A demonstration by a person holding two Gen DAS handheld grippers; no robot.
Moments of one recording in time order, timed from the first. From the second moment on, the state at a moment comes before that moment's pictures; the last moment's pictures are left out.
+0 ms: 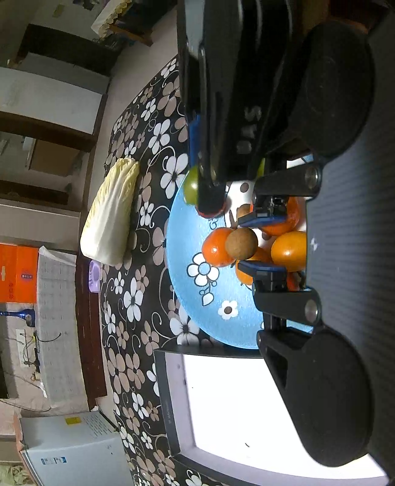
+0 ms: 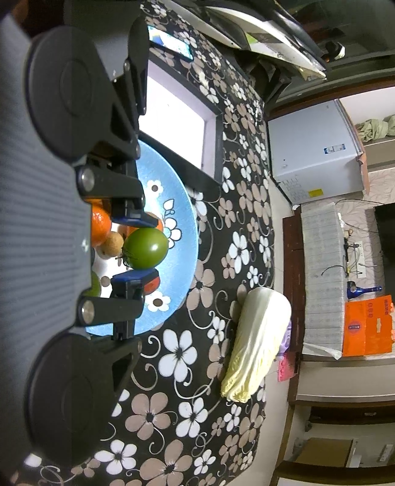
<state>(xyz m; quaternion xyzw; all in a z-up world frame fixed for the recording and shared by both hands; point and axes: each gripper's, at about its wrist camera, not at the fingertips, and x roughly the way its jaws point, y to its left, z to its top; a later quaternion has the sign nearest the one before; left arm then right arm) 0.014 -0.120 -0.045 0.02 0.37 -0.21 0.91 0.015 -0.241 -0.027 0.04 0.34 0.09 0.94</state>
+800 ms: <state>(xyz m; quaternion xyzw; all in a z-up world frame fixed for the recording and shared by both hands) -0.042 -0.108 -0.023 0.05 0.32 -0.22 0.92 0.025 -0.238 -0.037 0.04 0.34 0.07 0.94</state>
